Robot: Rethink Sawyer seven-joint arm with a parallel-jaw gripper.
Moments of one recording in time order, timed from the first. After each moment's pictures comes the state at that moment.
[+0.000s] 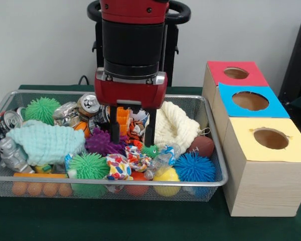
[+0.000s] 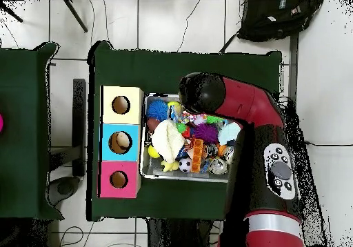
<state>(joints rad) -0.30 -0.55 0.02 1.30 -0.01 0.65 1.57</state>
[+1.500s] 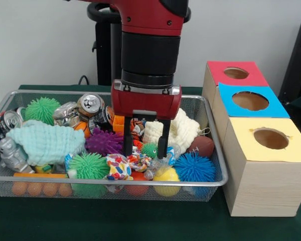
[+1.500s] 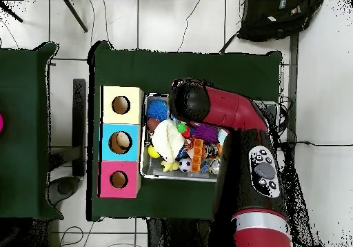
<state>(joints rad) -0.27 -0.55 0.01 1.38 -0.02 0.46 1.57</state>
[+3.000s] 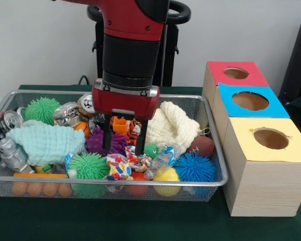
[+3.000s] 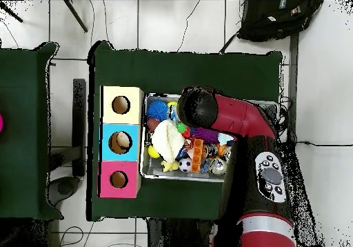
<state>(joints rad) -0.27 -0.54 -0.04 1.40 -0.03 0.44 1.57</state>
